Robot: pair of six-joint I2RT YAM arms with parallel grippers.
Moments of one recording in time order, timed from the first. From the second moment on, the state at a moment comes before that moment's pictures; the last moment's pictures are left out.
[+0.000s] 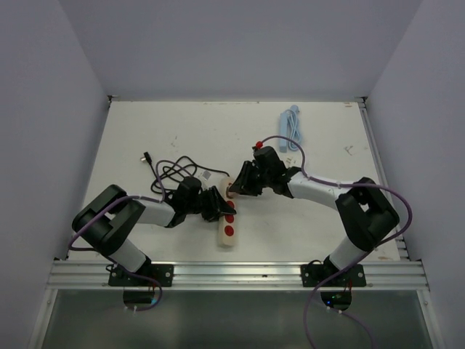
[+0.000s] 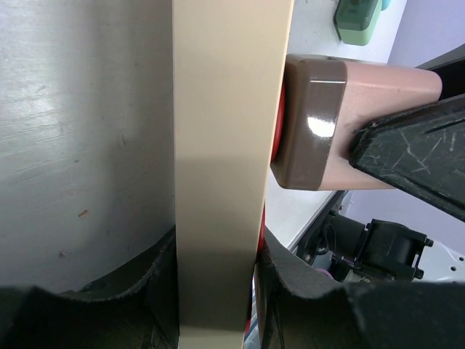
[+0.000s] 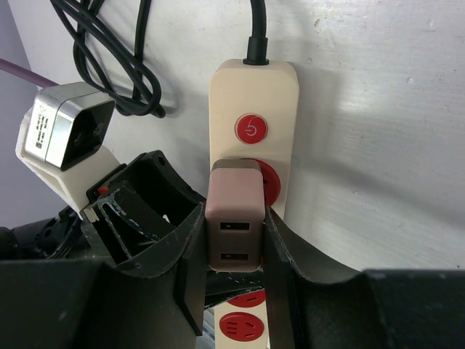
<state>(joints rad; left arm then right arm) -0.61 1.59 0.42 0.46 0.41 -1.09 0.66 1.64 0.93 -0.06 -0.26 0.92</state>
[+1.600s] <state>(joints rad) -0.62 1.57 0.46 0.37 0.38 -1.12 0.65 1.61 0.93 -0.09 -0.25 0.93</state>
